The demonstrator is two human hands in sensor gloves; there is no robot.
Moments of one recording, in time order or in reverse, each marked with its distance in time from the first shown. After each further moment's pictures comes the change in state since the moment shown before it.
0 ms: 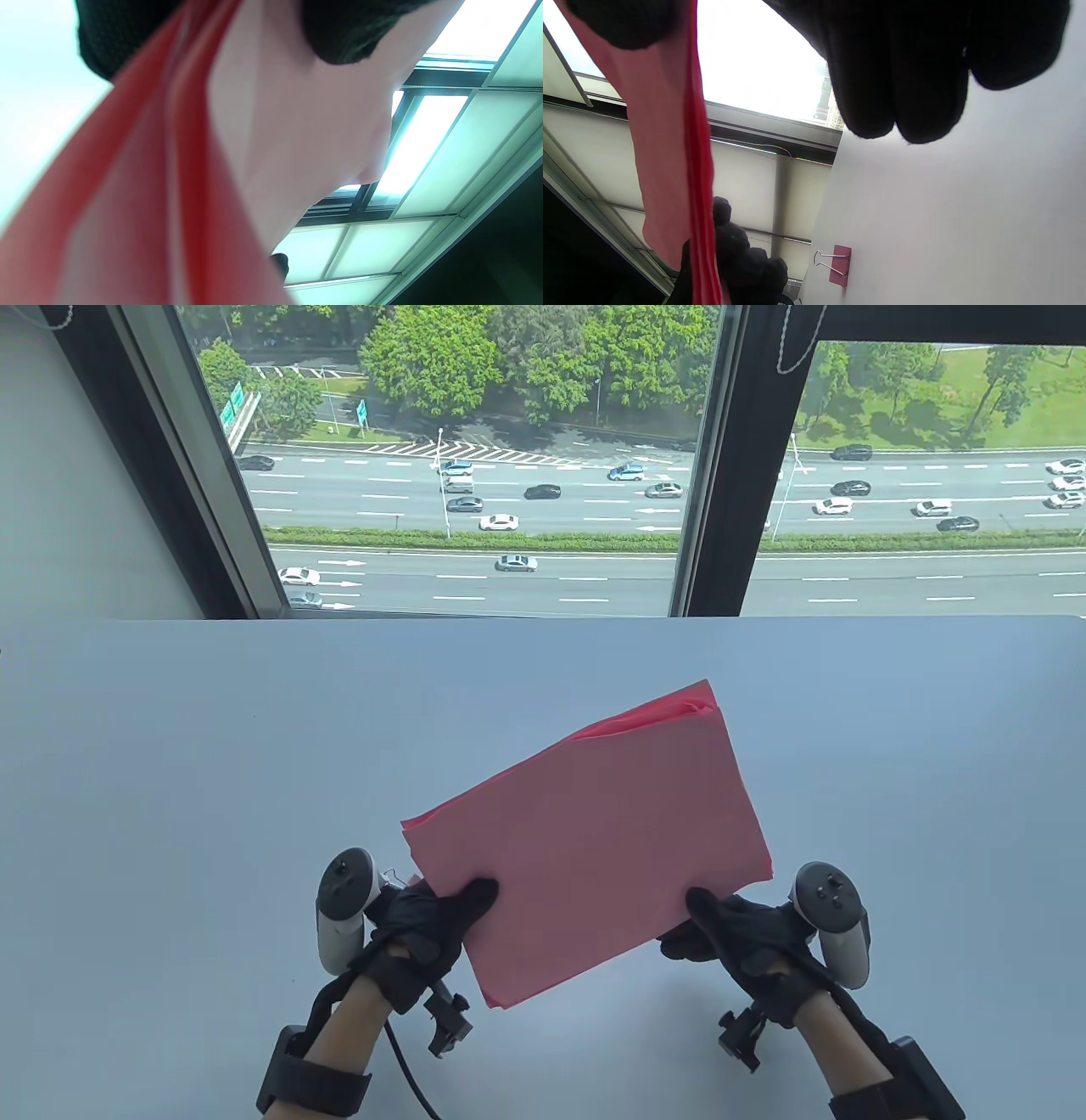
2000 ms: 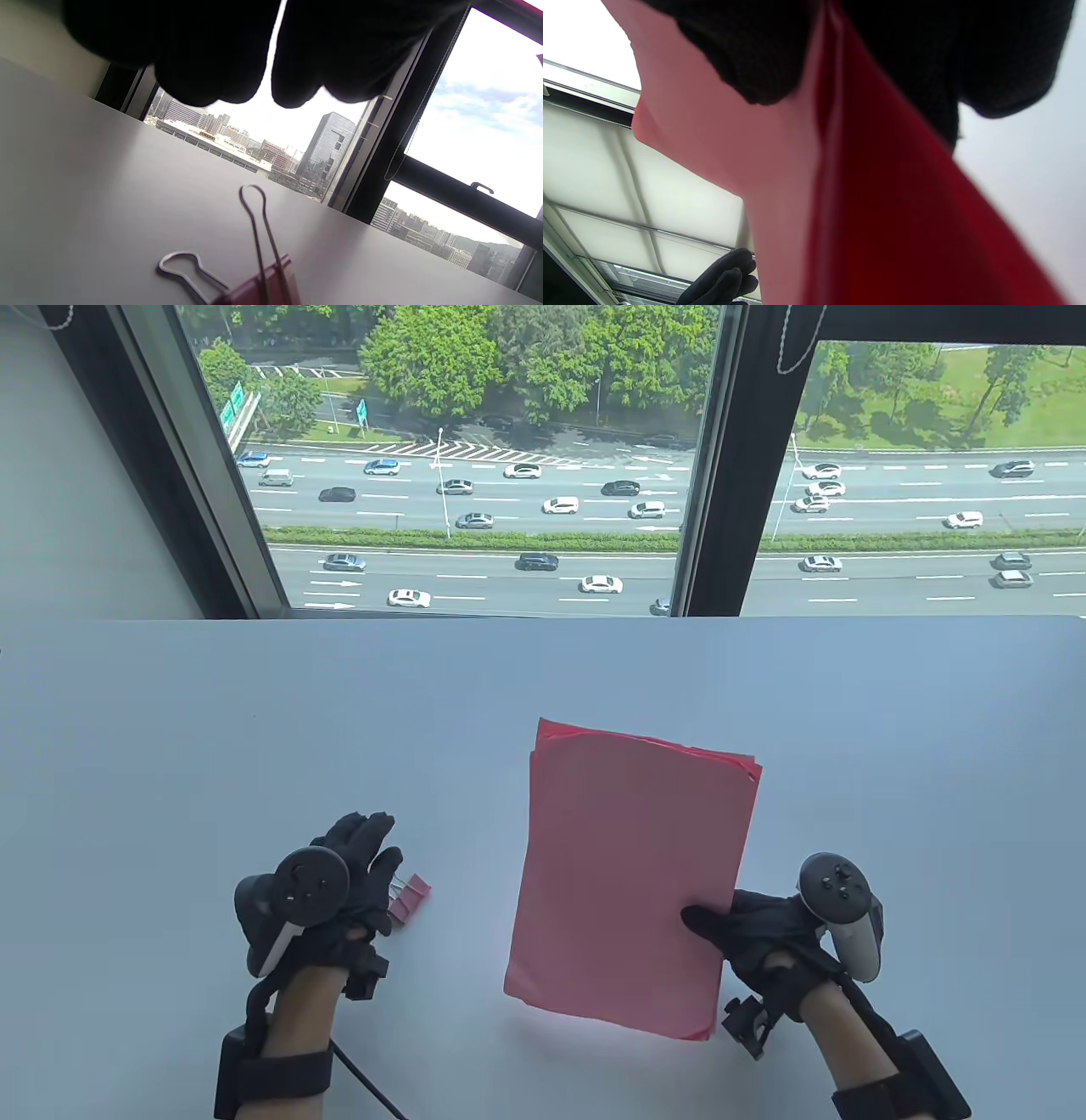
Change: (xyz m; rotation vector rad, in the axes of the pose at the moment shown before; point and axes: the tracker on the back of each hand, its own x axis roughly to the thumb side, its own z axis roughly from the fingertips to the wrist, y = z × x) left_hand 0.031 0.085 0.032 0.535 0.259 -1.202; right_hand 0.000 -0.015 -0.003 -0.058 0.077 0.126
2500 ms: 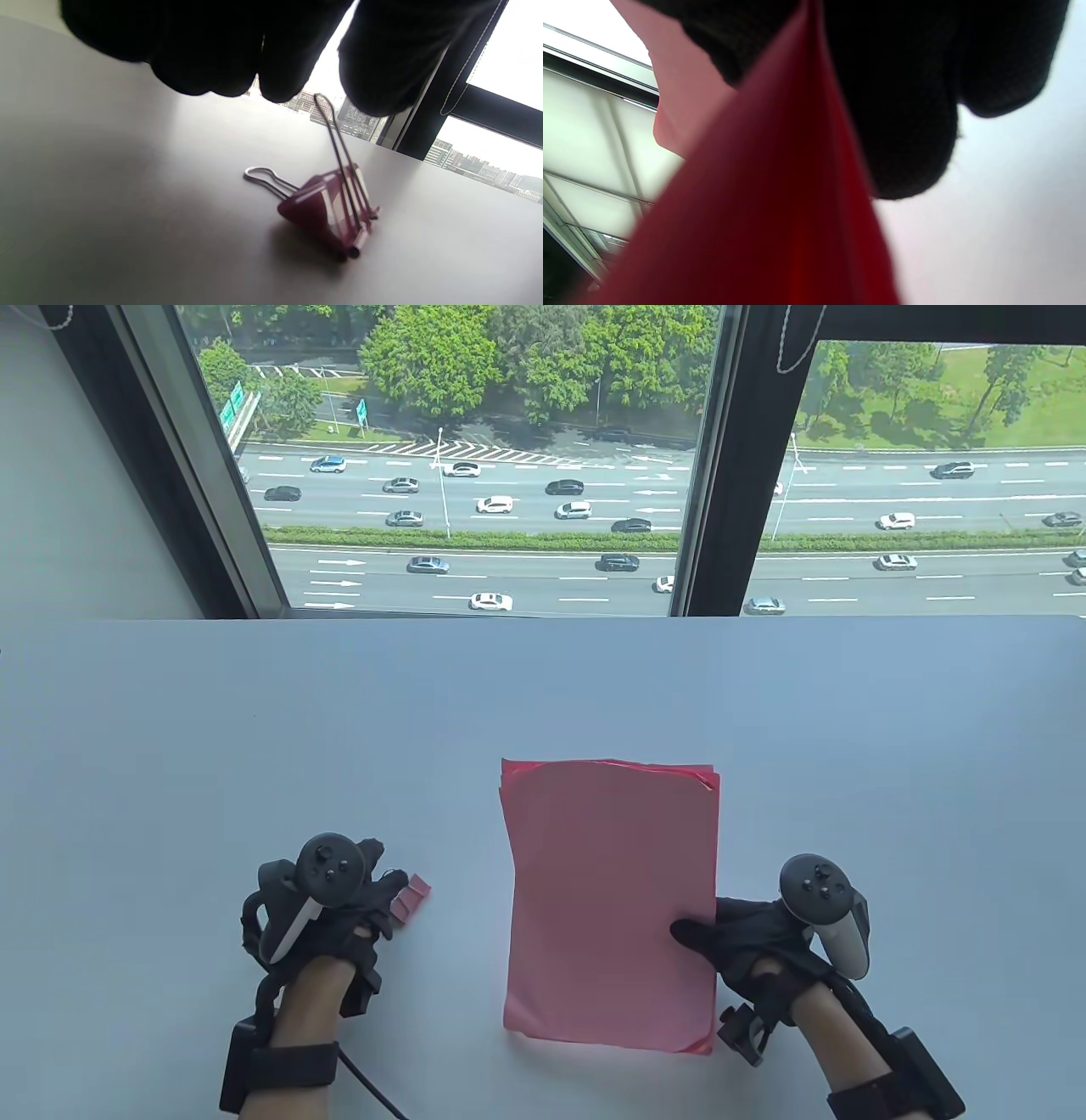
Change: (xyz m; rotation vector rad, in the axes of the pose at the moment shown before) left_hand -0.001 -0.020 -0.006 -0.159 0.108 -0.122; right_hand -0.001 0.007 -0.003 0.027 -0.007 0.063
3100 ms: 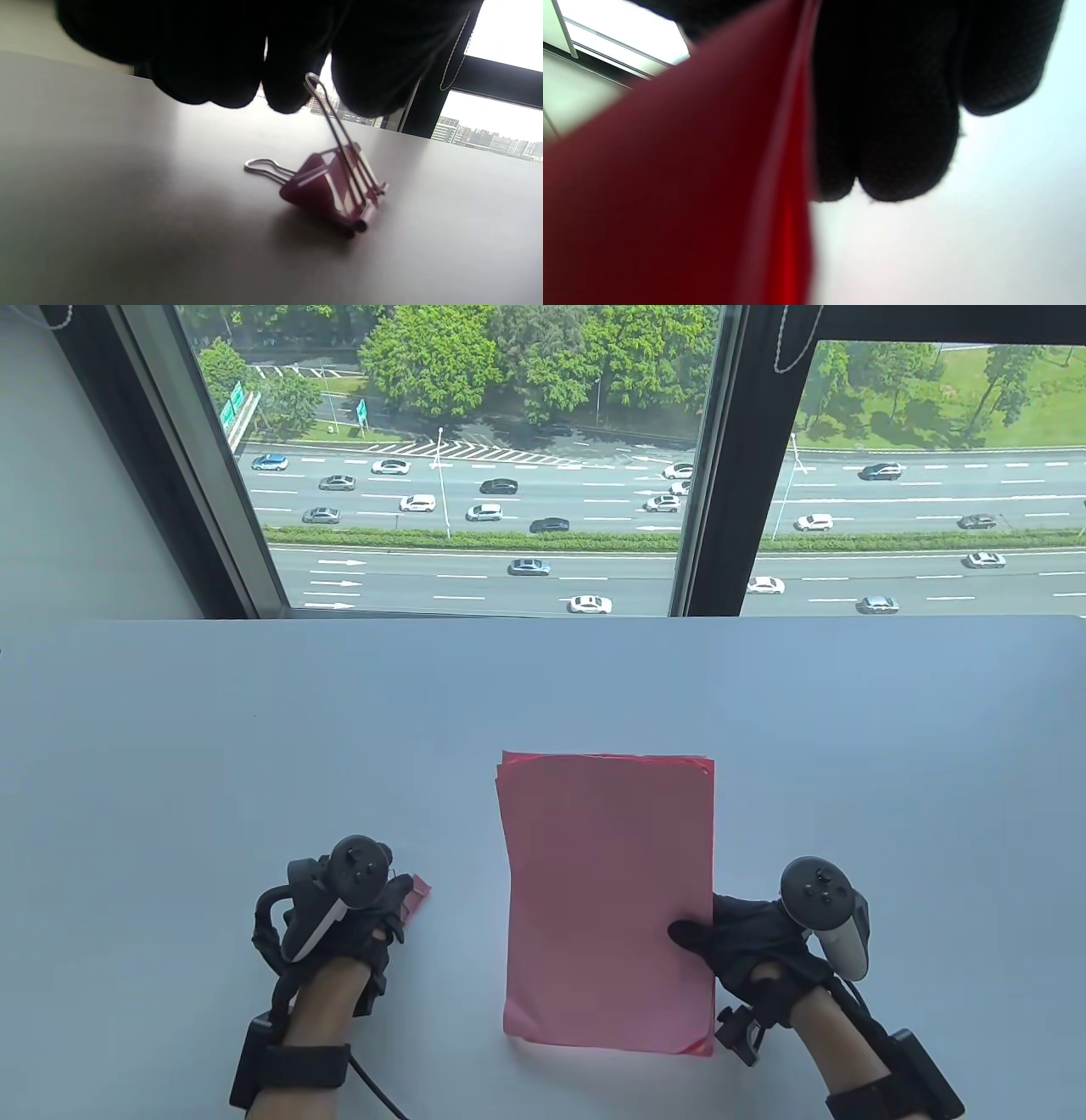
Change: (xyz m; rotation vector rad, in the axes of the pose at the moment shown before) left_hand 0.015 -0.006 0.001 -0.022 -0.010 -0.116; right_hand 0.006 0.000 0.001 -0.016 -0.080 0.018
